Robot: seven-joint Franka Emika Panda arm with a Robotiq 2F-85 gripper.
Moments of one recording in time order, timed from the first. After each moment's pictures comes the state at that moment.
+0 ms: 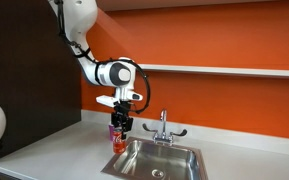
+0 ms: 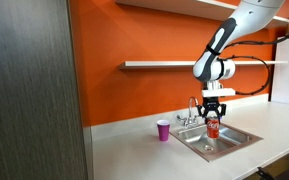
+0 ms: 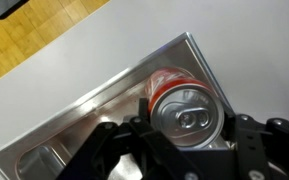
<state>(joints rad) -0.08 0.01 -0.15 -2.46 -0.04 2.35 0.27</state>
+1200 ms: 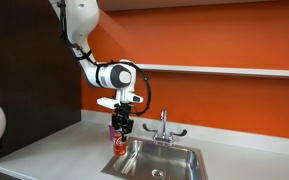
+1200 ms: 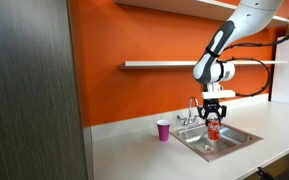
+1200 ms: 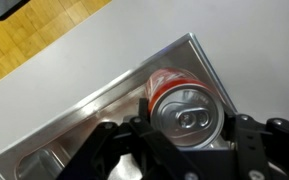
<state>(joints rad) -0.09 0.04 -0.15 -2.45 -0.04 2.36 0.27</state>
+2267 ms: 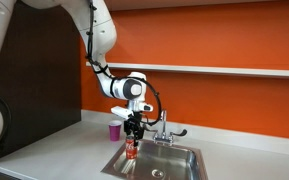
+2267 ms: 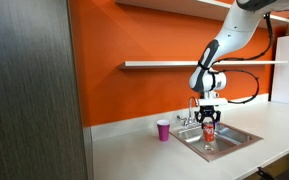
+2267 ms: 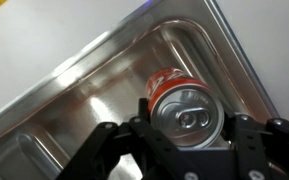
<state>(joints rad) -0.12 0.31 -0.16 -2.25 0.03 2.45 0.21</state>
